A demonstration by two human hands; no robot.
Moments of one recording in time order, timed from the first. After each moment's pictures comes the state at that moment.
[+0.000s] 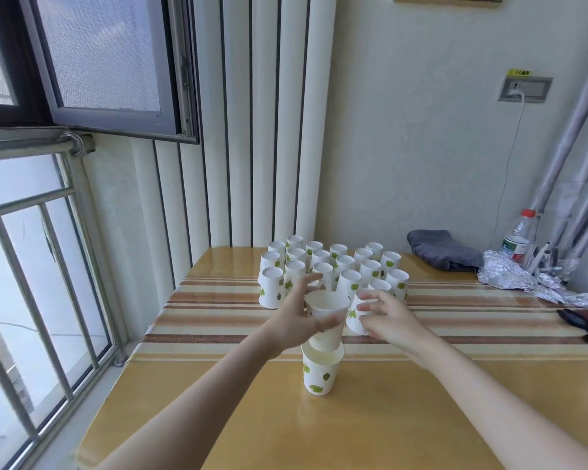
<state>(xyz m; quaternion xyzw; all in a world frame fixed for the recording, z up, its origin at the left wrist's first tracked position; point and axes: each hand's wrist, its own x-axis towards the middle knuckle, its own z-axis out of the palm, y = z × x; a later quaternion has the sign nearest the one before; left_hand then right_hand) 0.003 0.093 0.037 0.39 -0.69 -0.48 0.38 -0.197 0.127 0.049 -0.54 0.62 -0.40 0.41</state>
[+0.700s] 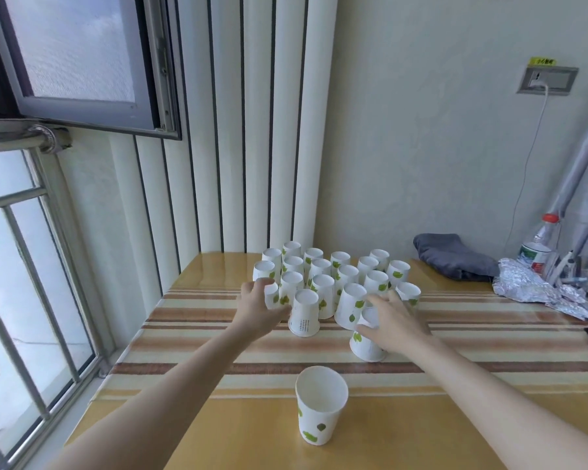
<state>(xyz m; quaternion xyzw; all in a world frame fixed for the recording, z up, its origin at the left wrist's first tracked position) 0.028 -0.018 0.016 0.61 -0.66 -0.32 0.32 -0.221 0.026 0.029 -0.66 0.75 -0.06 0.02</state>
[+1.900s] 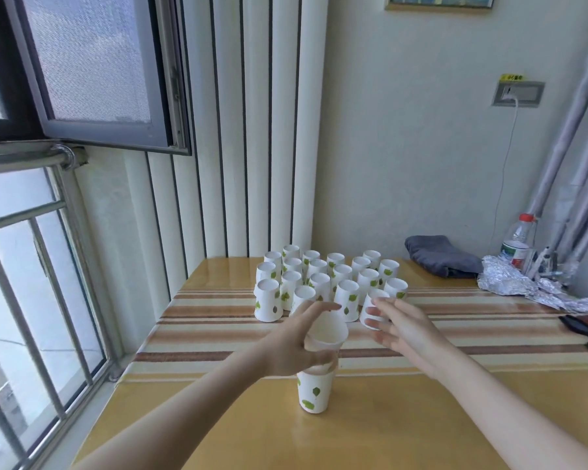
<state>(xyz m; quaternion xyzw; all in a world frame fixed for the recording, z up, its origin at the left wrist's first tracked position) 0.010 0.091 0.044 0.36 -0.86 -0.28 0.23 -0.215 0.119 0.059 -0.39 0.56 -0.53 0.51</state>
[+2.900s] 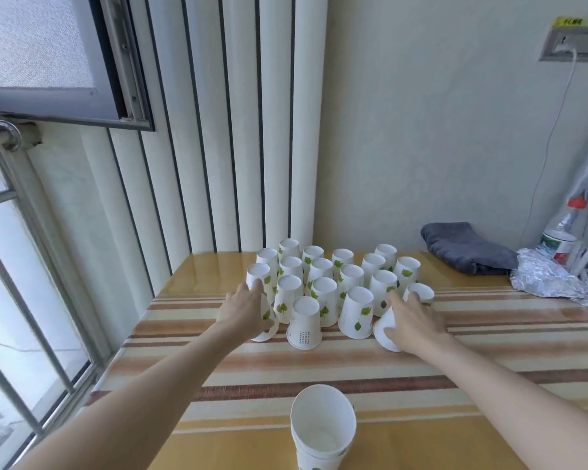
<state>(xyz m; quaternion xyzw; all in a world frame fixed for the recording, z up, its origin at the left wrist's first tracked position) 0.031 -0.083 0.007 0.66 -0.74 -0.08 0.08 -0.249 -0.017 0.017 -0.61 0.79 0.03 -0.01</state>
